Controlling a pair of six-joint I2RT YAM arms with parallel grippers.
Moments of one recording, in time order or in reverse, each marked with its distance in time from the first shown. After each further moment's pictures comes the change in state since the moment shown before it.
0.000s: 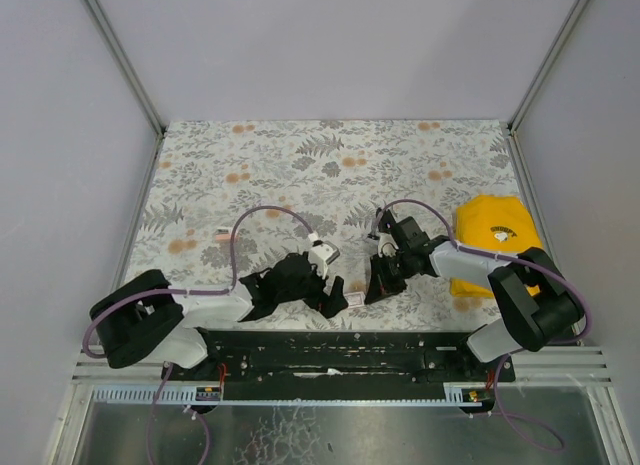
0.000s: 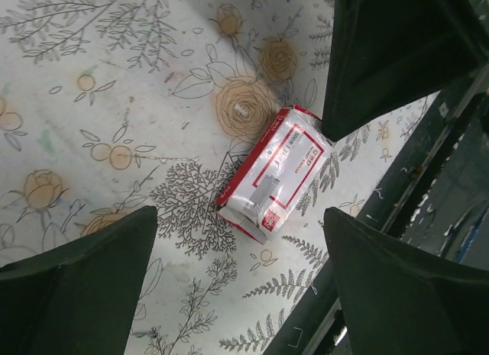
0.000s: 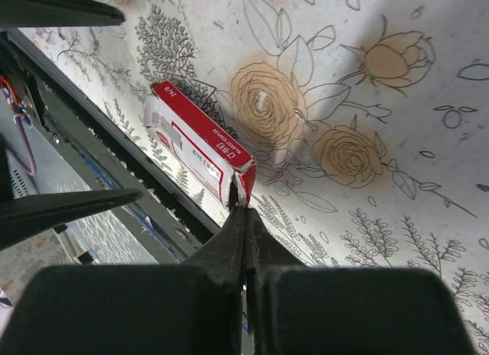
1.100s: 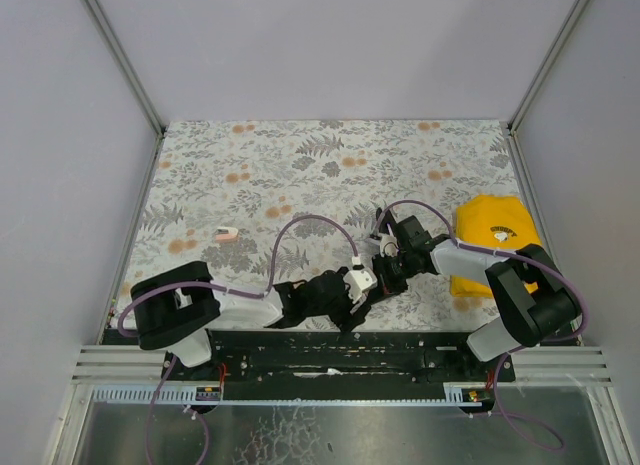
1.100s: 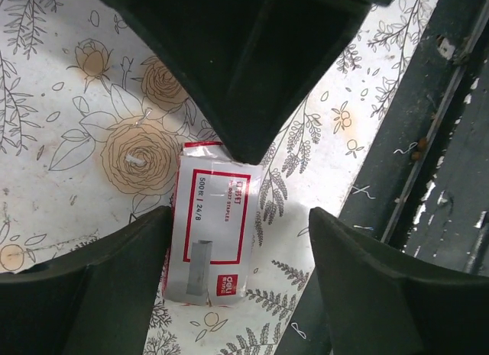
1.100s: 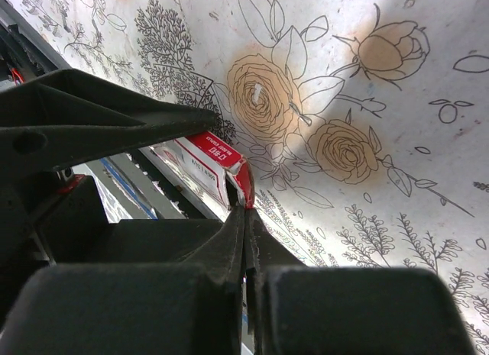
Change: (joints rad) left arm -0.208 0.235 0.144 0.052 -0.081 0.233; right arm -0.034 0.022 0.000 -0.013 -0.069 -0.031
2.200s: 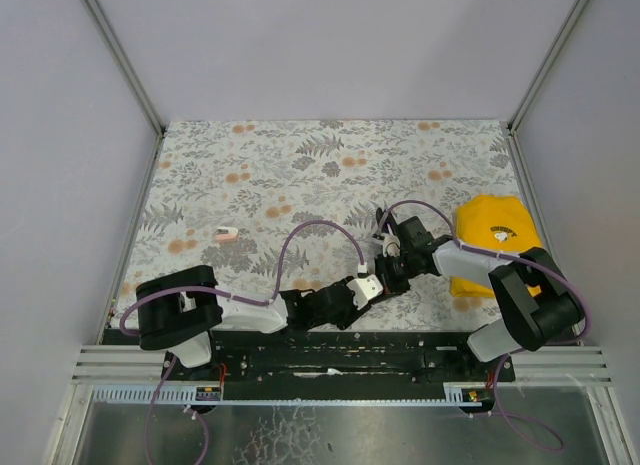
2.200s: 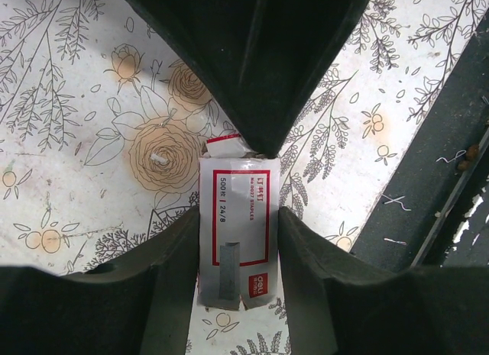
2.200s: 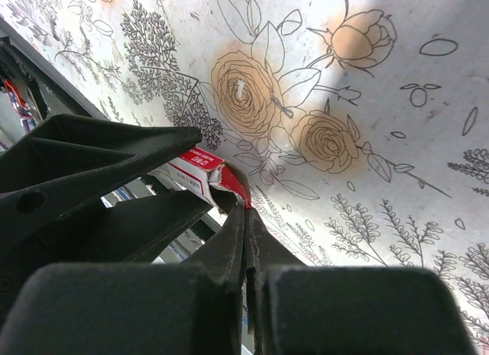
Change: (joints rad) left arm -0.100 0.024 0.030 -0.048 -0.238 0.060; right arm -0.008 -0.020 -0.012 -0.008 0.031 0.017
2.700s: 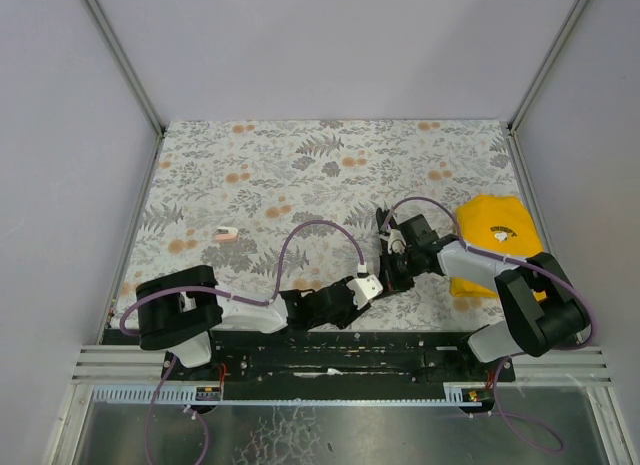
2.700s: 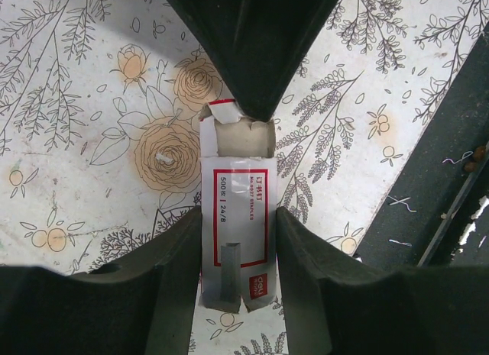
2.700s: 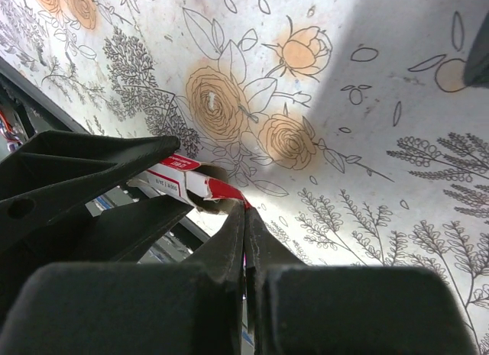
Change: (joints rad) left arm 0.000 0.000 0.000 0.000 -0.012 0.006; right arm -0.026 -0.042 -0.003 -0.010 0.071 0.002
